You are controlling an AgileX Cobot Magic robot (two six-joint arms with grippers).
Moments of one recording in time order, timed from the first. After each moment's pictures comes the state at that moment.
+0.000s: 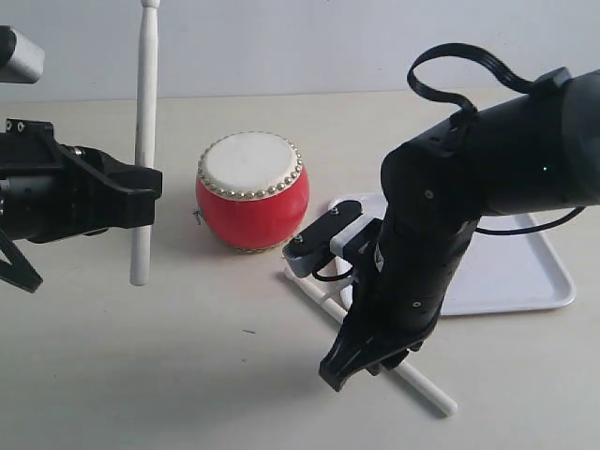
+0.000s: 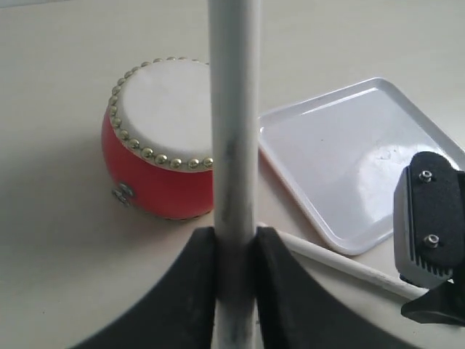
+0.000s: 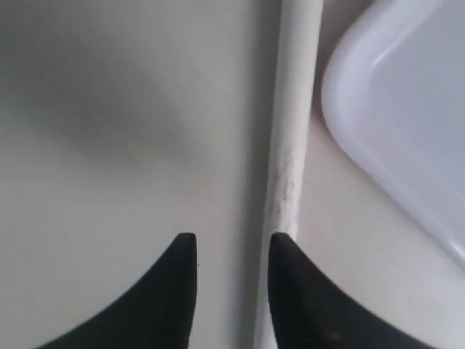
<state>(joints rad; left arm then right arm) -0.65 1.12 -0.60 -0.18 0.15 -0.09 0.63 1.77 -0.92 0.06 0.76 -0.06</state>
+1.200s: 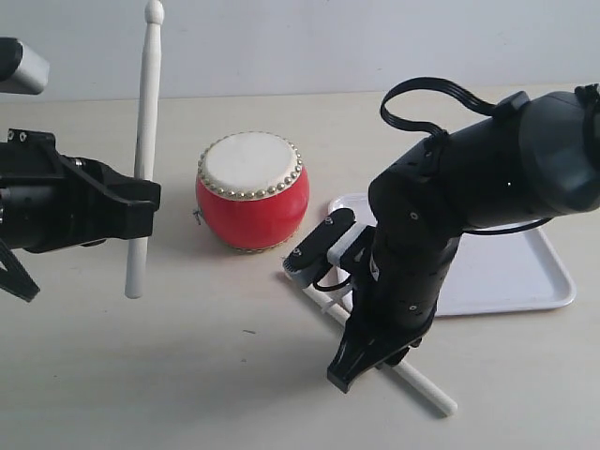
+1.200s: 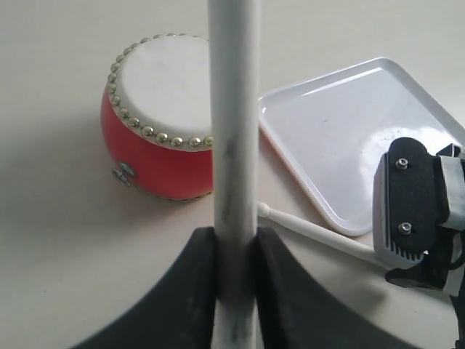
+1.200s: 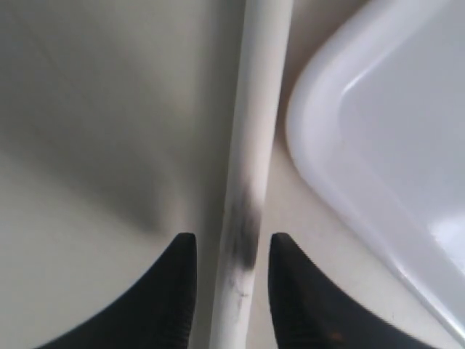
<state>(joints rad) -0.65 1.12 -0.60 -0.18 0.19 -0.09 0.63 1.84 -0.92 -0.05 0.70 -0.05</state>
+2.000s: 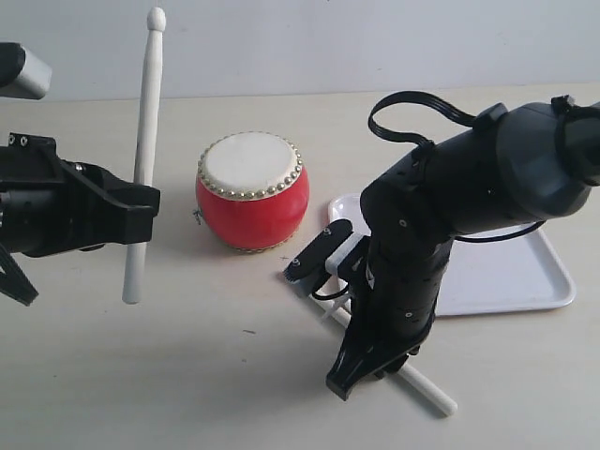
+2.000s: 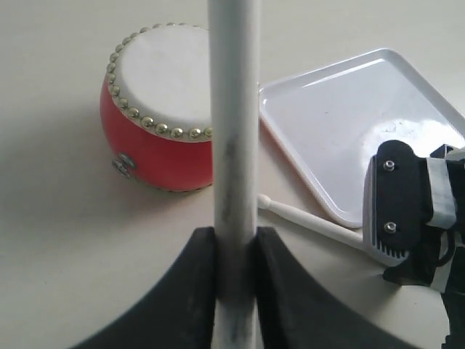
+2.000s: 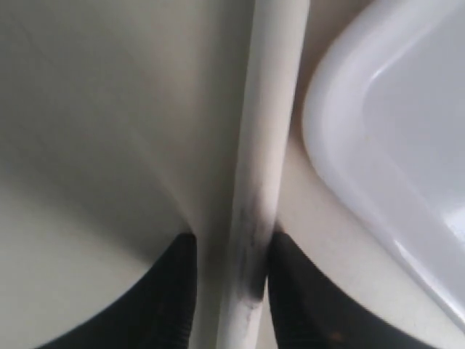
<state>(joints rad) -0.65 1.12 -0.60 -0.18 0.21 -0.09 0.63 1.89 -0.93 -0.04 0.71 -0.05</state>
